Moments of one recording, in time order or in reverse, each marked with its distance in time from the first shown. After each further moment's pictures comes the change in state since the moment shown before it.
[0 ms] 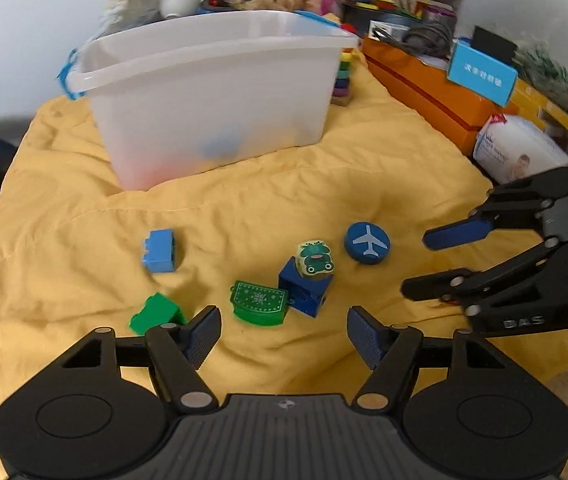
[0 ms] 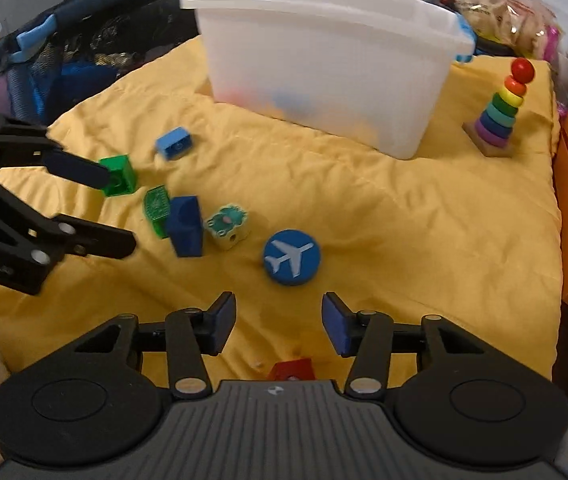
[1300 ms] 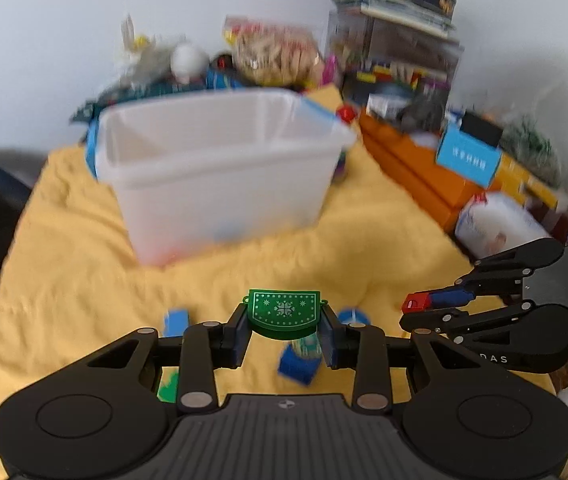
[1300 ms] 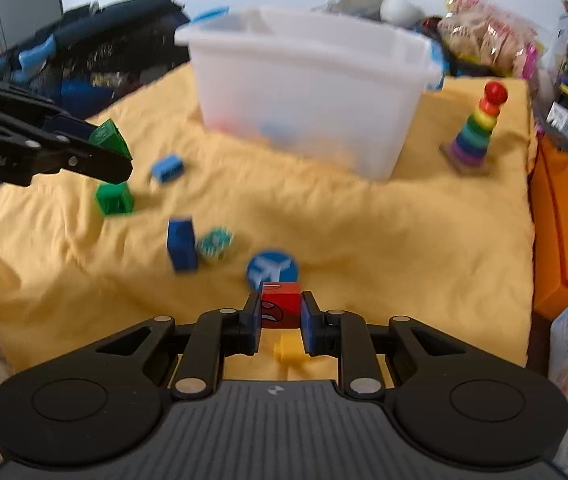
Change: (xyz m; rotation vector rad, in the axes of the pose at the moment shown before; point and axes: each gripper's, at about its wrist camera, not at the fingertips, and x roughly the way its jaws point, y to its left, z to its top) left arm -0.054 0.011 0.038 -0.060 -0.165 -0.037; right arm -0.030 -0.012 -0.002 0.015 -0.078 -0.039
